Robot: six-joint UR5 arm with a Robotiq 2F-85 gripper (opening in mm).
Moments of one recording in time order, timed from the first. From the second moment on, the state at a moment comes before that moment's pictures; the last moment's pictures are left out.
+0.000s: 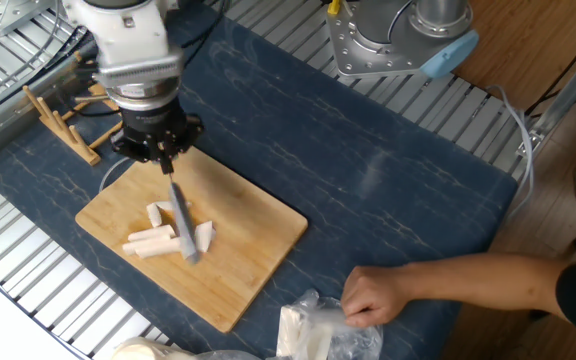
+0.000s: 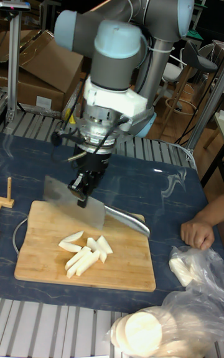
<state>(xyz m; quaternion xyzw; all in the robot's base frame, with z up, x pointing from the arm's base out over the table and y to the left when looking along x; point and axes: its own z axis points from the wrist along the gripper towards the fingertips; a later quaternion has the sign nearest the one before) 0.591 -0.029 0.134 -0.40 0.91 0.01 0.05</state>
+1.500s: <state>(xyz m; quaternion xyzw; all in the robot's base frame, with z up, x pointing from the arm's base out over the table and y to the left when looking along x) 0.579 -0.072 0.110 -0.01 0.99 -0.08 -0.07</state>
